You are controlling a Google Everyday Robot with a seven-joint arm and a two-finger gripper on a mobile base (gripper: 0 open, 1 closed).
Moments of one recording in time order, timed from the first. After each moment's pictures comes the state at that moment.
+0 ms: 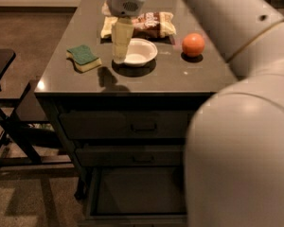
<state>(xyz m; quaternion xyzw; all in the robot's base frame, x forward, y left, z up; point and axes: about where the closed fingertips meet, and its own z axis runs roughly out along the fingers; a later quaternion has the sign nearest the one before) 0.658 0.066 0.952 -0.78 0.58 0.05 0.23</state>
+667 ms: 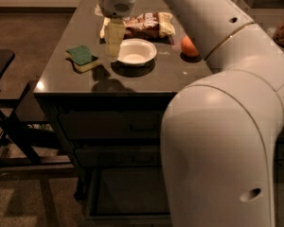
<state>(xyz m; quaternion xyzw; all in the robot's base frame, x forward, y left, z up) 0.680 0.092 0.940 -0.79 0.57 0.05 0.22</state>
